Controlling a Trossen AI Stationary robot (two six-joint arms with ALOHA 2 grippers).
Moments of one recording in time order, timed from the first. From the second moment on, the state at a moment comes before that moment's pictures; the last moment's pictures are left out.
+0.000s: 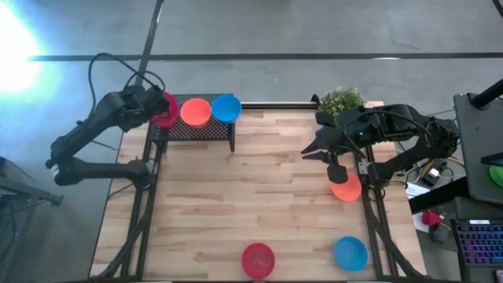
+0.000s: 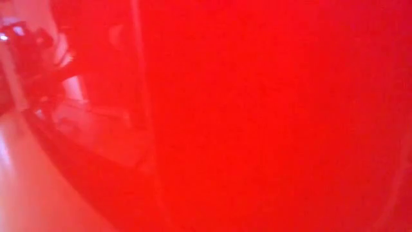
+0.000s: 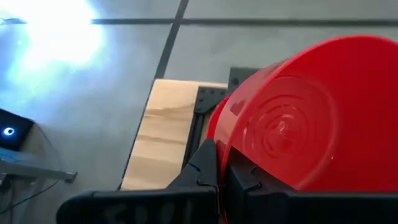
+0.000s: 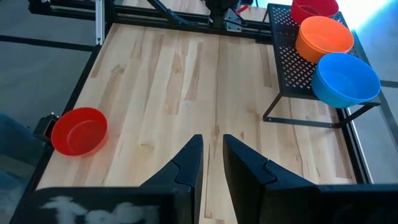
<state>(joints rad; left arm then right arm) 0.65 0.99 1.29 -1.52 -0.75 -0.95 0.12 1.30 1.75 -1.12 0.03 0.00</state>
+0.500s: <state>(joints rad) 0.69 1.00 1.18 -1.40 -0.76 -0.94 0.12 1.31 1.75 -1.12 0.03 0.00</state>
